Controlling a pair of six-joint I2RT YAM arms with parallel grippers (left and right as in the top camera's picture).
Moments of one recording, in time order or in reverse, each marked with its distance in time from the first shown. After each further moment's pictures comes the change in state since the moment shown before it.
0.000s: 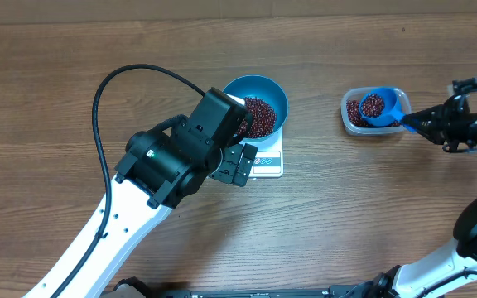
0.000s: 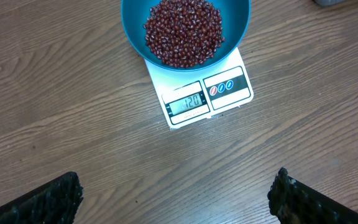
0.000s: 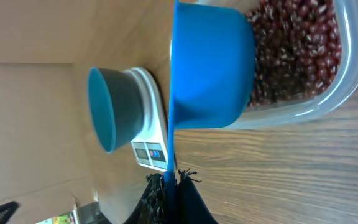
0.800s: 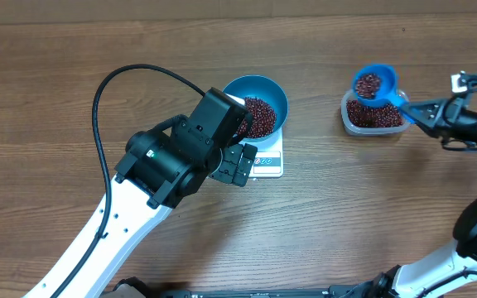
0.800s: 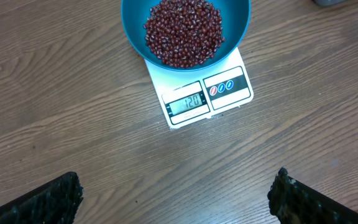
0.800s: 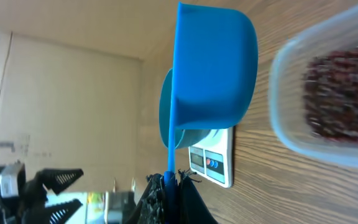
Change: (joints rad) left arm 0.000 0.000 0.000 0.000 0.000 0.000; right arm 0.035 0.000 0.000 -0.119 -0.299 -0.244
